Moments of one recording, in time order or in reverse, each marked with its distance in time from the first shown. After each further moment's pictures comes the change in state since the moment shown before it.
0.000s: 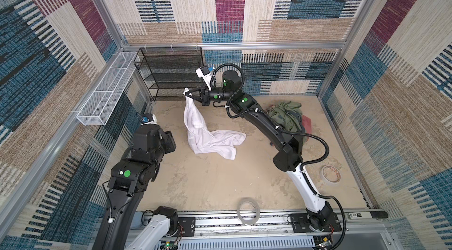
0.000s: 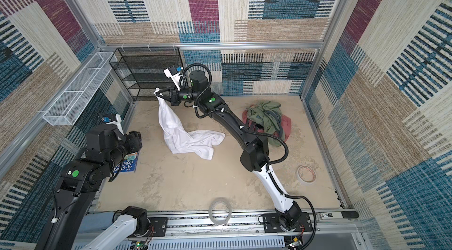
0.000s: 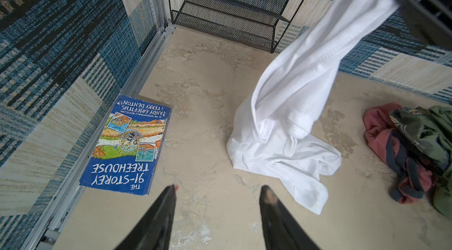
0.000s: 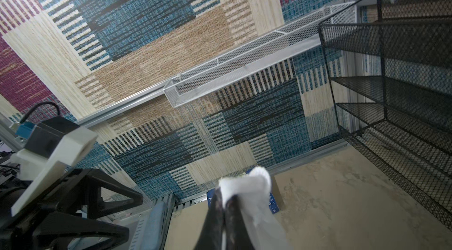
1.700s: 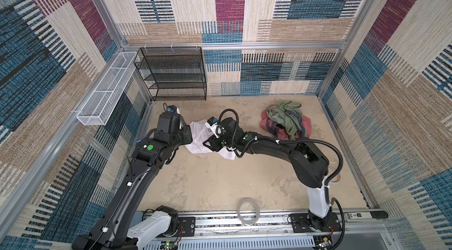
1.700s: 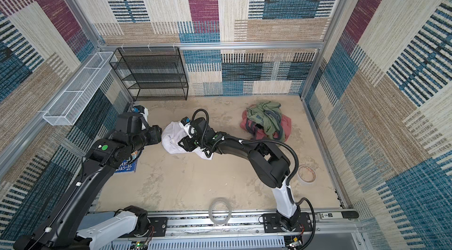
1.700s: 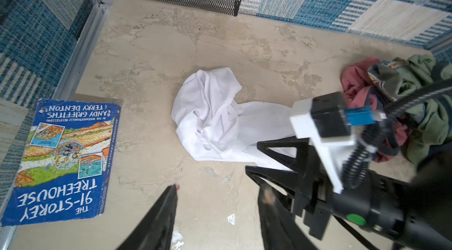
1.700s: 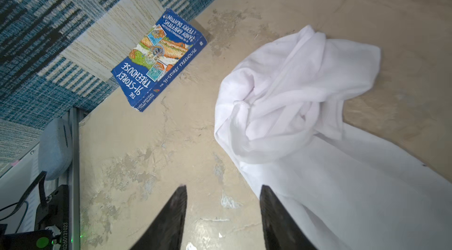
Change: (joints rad) left arm -0.126 0.238 0.001 0.094 0.097 0.008; right arm 0.135 -0.488 -1.221 0.178 0.501 -0.148
